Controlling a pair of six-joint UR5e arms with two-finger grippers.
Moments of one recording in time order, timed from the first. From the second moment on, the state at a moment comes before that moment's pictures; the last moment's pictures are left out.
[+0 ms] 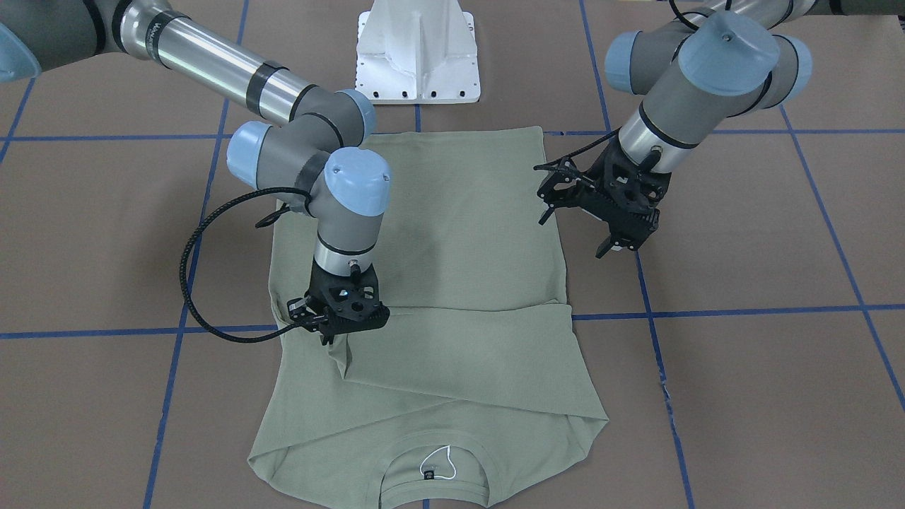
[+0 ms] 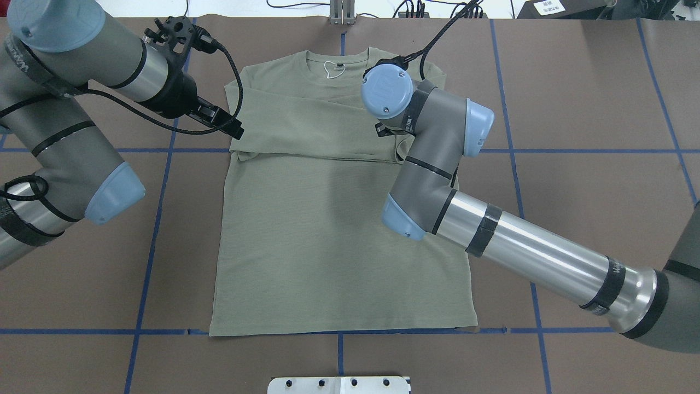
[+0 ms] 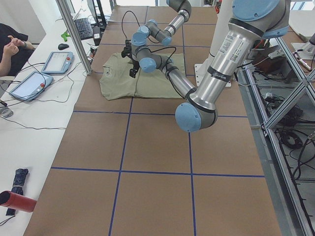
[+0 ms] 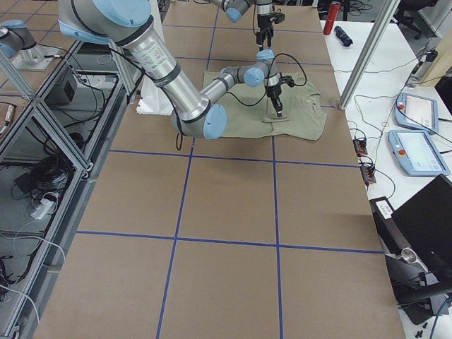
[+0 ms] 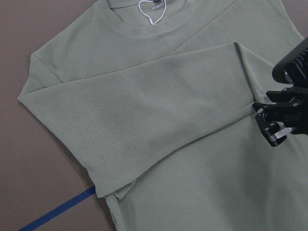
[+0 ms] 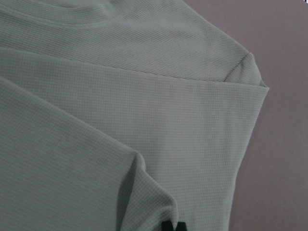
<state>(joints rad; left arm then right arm) -0.87 -2.09 -1.75 -1.85 -2.17 -0.58 0.65 -0.73 1.27 -1.53 1.54 0.78</state>
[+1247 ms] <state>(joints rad) -0.86 -2.05 -1.81 -1.84 -2.16 -0.66 0.71 -0.79 1.33 -1.44 1.72 0.81</state>
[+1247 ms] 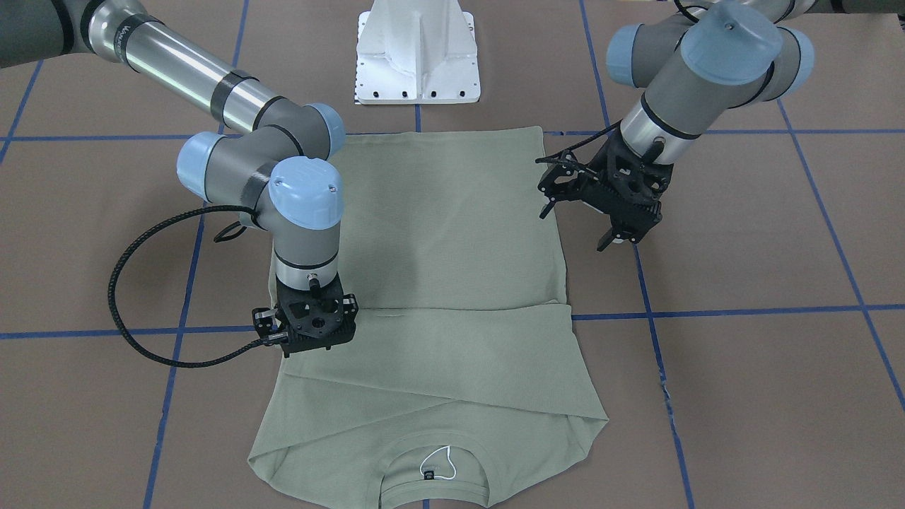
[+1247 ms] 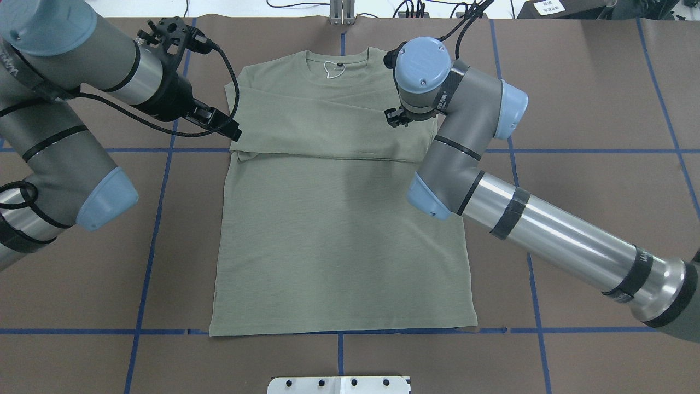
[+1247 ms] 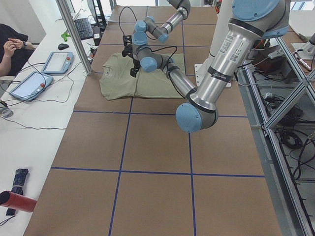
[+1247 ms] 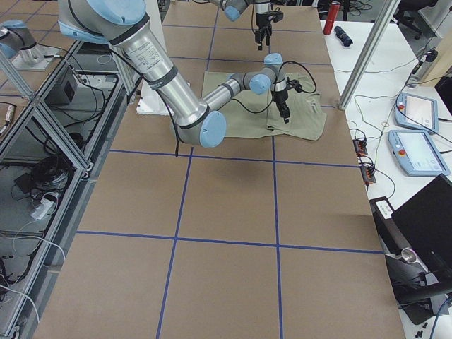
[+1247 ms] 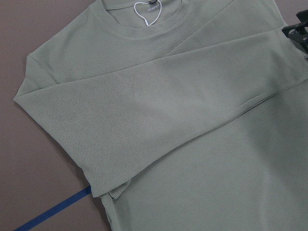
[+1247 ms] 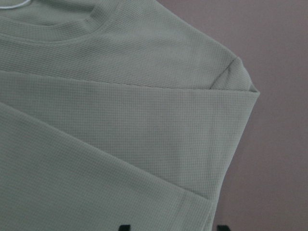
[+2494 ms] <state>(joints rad) -0.28 -1.56 -2.17 -2.16 -1.61 -1.49 0.26 -1.59 2.16 -1.15 1.54 1.58</state>
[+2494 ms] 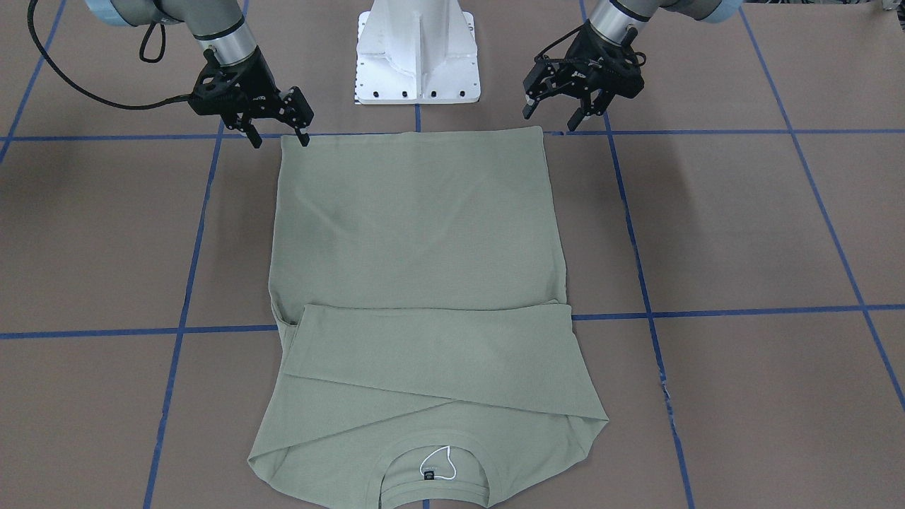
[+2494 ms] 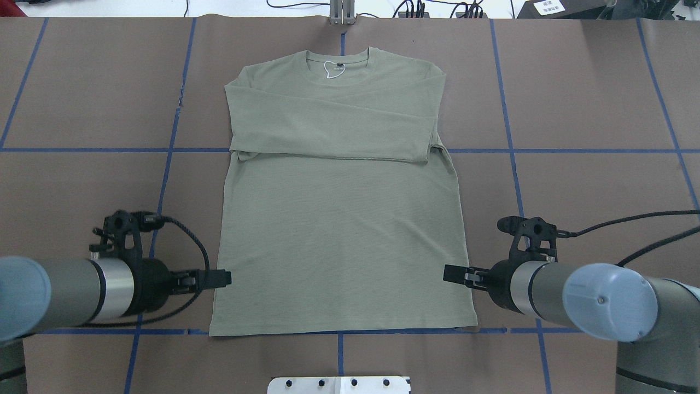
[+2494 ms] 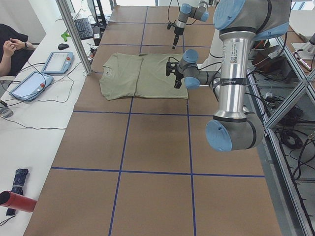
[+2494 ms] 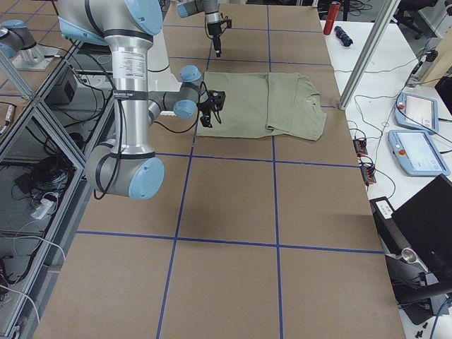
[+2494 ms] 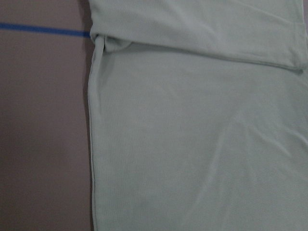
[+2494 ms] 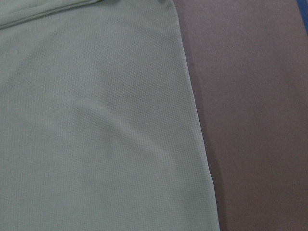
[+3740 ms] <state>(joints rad) -0.09 -1.56 -2.04 -2.18 -1.46 -1.67 0.15 -1.71 2.16 -0.99 1.42 1.62</state>
